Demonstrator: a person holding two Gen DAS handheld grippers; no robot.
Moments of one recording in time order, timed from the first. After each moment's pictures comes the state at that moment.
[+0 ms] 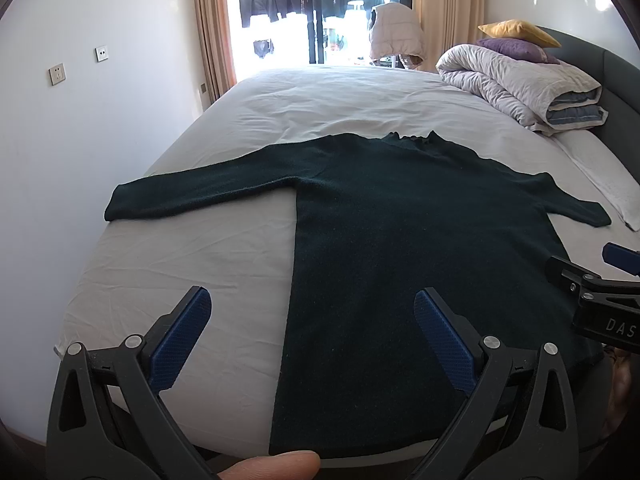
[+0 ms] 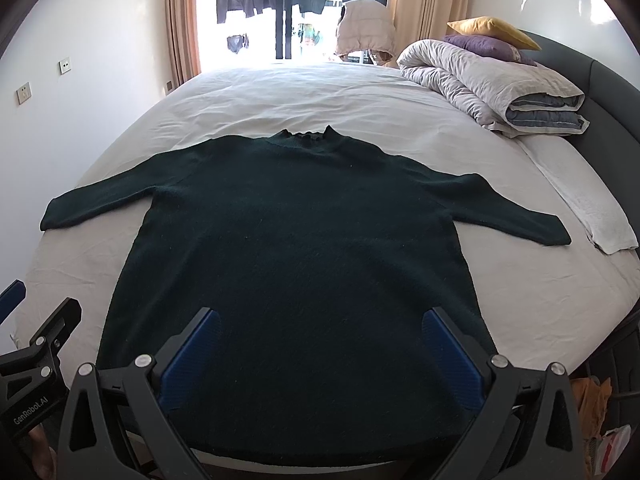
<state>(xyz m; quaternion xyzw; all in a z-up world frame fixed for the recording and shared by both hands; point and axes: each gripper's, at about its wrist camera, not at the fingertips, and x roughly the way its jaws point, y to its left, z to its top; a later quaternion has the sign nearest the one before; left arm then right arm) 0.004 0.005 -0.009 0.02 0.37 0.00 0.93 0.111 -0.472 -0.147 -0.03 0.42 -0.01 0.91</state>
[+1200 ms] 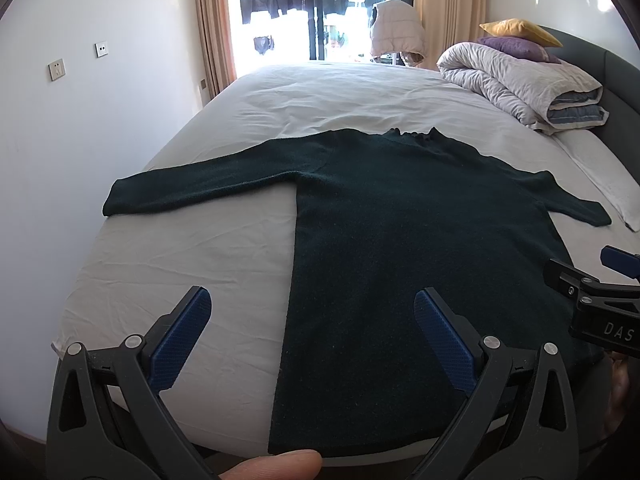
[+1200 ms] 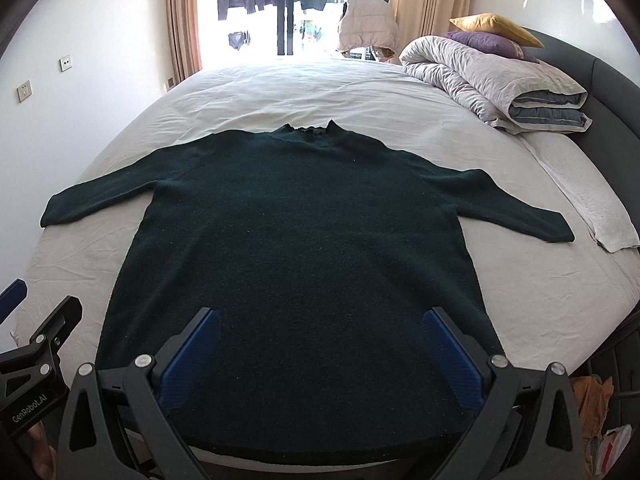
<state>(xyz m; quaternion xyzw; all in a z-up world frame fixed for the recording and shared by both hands) 0.004 0.011 -0.019 0.02 0.37 0.00 0.93 0.110 -0.469 -0.155 -0.03 0.42 -0.01 0.91</state>
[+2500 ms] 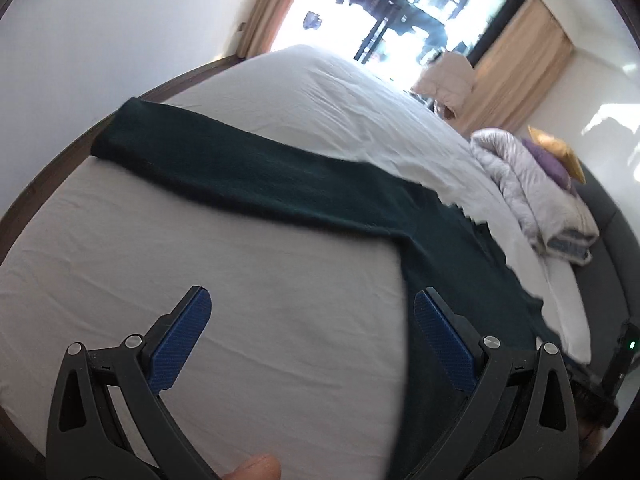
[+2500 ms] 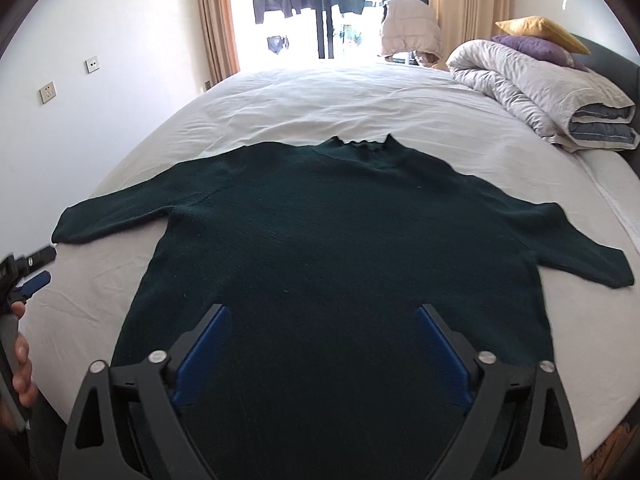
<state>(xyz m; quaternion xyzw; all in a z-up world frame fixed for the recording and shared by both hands) 0.126 0.231 -0.070 -0.26 0.38 -0.02 0.89 0.207 -0.445 -0.182 -0.01 0.42 0.08 0.91</state>
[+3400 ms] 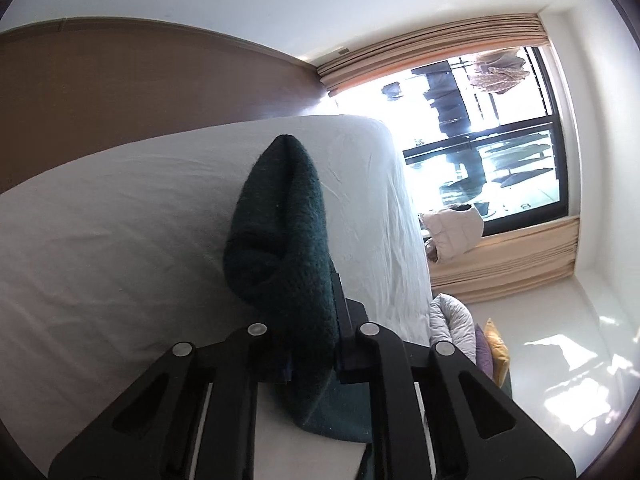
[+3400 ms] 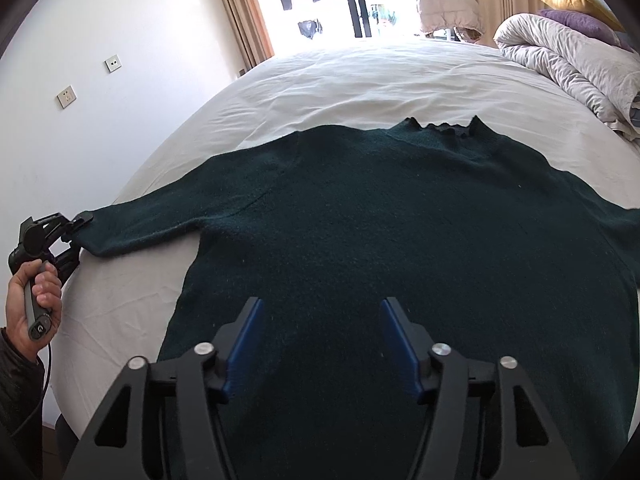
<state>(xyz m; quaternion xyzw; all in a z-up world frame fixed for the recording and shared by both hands) 0.249 0.436 -0.145 -0.56 0.28 0.03 0.78 0.280 -0.391 -0.217 0.03 0.45 0.15 0.88</state>
